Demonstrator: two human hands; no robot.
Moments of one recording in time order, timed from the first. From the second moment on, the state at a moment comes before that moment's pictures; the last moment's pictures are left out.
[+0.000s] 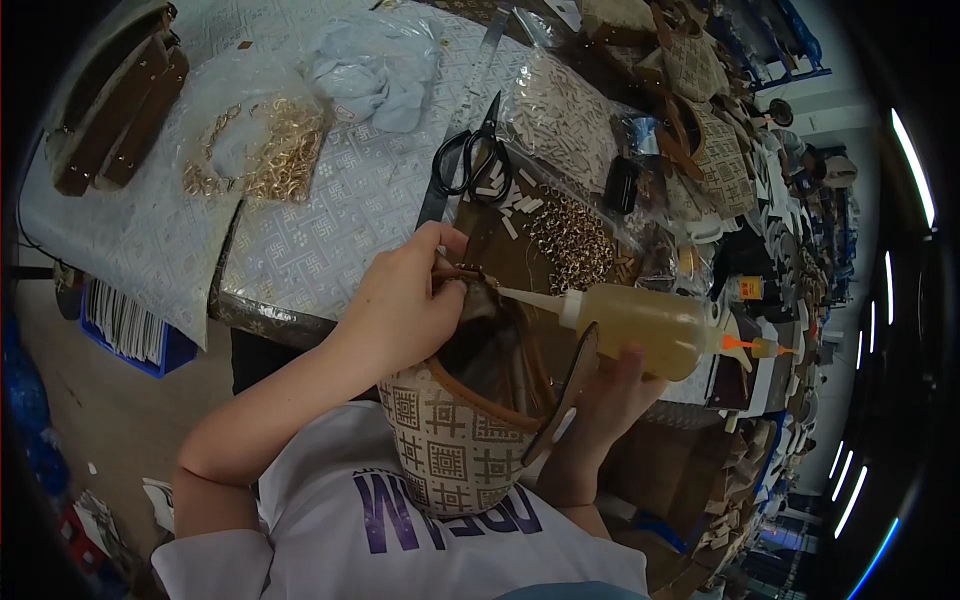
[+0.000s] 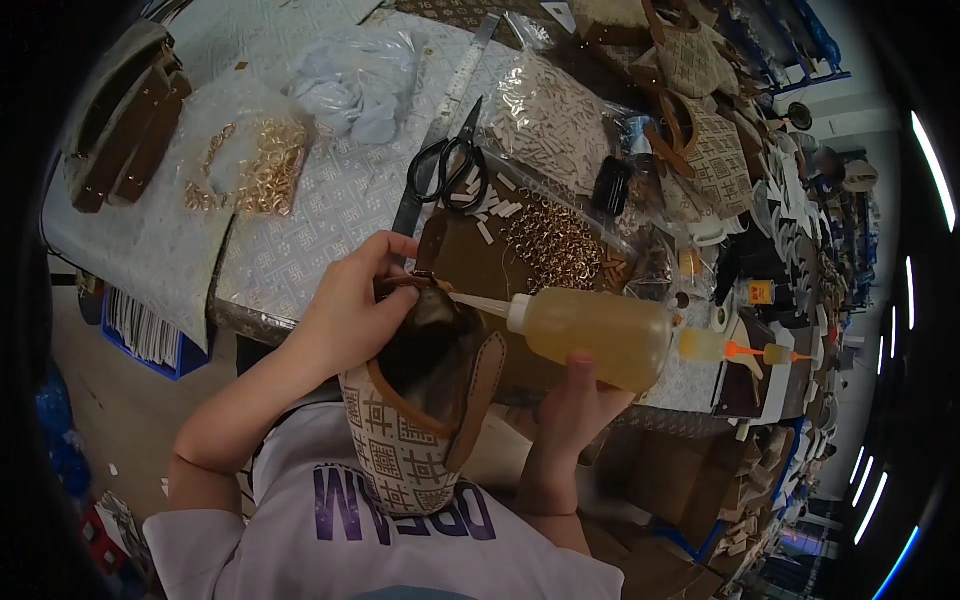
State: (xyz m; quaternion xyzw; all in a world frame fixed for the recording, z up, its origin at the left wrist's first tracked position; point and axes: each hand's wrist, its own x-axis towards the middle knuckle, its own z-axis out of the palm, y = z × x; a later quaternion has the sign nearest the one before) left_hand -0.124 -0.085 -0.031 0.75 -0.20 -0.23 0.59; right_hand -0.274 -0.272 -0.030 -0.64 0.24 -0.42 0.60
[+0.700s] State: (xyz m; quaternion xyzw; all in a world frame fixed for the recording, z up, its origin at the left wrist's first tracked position) left_hand -0.128 -0.082 -0.039 0.74 -0.18 -0.24 0.60; right_hand -0.266 -0.235 -0.042 -0.63 0.20 -0.42 0.62
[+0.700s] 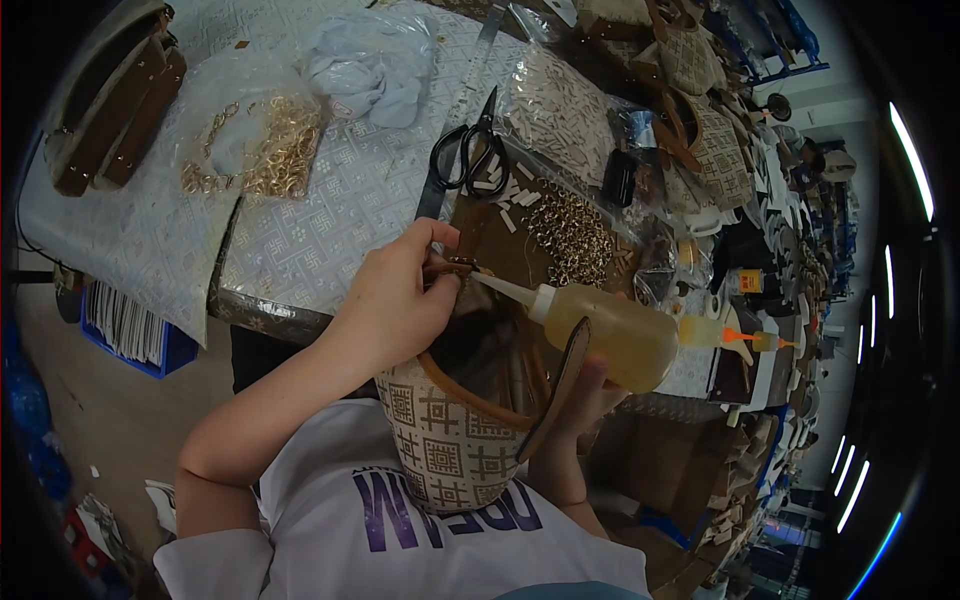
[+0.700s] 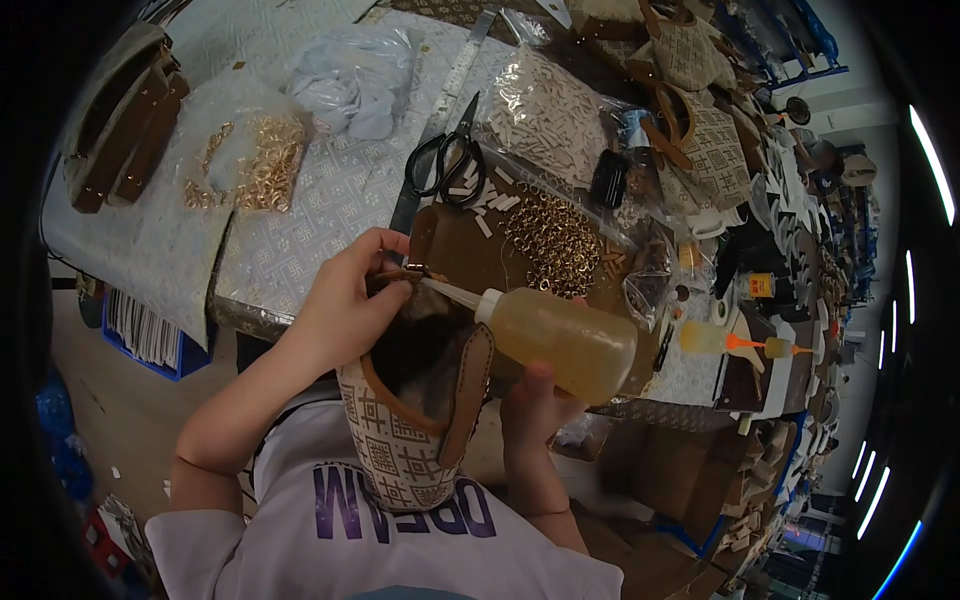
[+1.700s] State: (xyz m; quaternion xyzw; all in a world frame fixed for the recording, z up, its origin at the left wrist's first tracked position) left_hand -0.124 -0.081 -0.043 0.71 -0.17 -0.25 0.64; right_hand -0.311 -0.351 -0.035 -0.27 0.19 -0.46 0.83
